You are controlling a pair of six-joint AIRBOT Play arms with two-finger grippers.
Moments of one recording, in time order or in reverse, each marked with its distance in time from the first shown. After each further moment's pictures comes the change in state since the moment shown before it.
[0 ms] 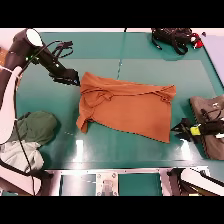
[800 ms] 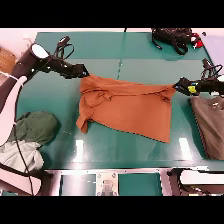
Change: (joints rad) left arm 0.000 0.018 -0.198 -0.192 0.515 0.039; right arm 0.277 -0.277 0.640 0.081 -0.284 -0.151
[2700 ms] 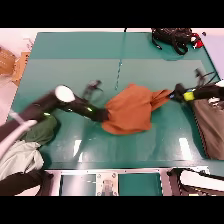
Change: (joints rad) left arm -0.333 0.468 -0.624 -0.138 0.042 -0.140; right arm 0.001 0.163 -0.088 0.113 0.249 0.090
